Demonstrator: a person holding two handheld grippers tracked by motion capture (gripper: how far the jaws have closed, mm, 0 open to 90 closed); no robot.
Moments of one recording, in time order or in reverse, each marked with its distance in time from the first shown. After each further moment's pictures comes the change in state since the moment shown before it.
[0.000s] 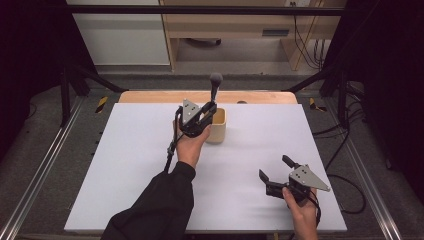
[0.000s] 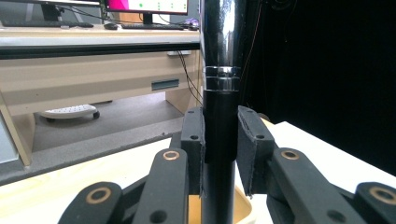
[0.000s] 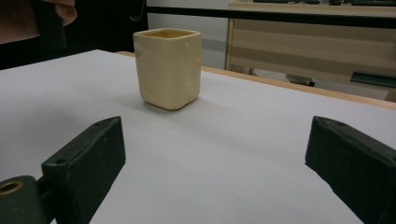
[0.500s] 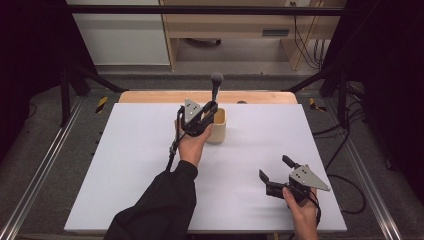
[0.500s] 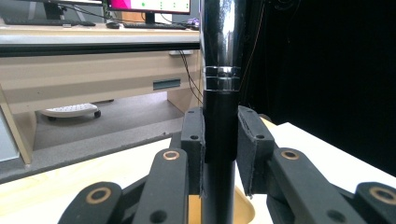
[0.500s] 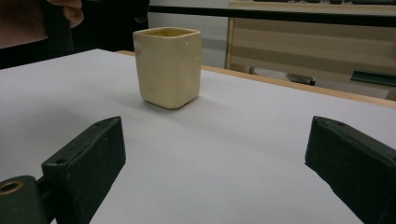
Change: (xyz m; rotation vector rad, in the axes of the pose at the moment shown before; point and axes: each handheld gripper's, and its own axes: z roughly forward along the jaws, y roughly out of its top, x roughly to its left) left arm -0.001 -0.004 0.006 0.001 0.009 -0.009; right arm -0.001 -0.001 0.000 -0.002 0.002 -0.010
